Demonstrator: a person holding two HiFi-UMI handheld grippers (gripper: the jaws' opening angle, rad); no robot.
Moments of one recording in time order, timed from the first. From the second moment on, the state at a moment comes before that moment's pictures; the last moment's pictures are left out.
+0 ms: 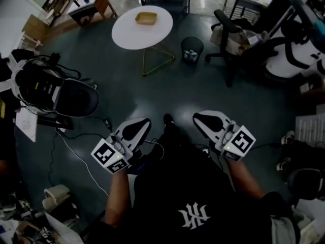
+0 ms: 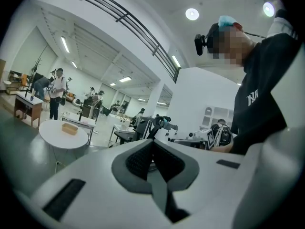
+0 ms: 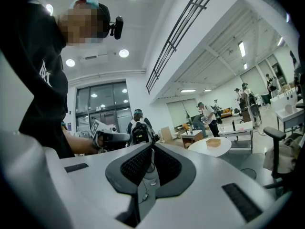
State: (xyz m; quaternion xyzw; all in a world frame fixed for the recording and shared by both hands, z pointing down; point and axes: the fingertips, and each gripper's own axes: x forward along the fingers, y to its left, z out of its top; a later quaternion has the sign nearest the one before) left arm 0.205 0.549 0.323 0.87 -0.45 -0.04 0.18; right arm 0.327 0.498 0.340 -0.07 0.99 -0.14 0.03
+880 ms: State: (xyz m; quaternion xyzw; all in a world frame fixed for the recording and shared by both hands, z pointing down) left arm 0.051 0.373 0.340 0.87 -0.44 -0.11 0.22; right arm 0.176 0.330 0.344 -0.08 0.98 -0.15 -0.07
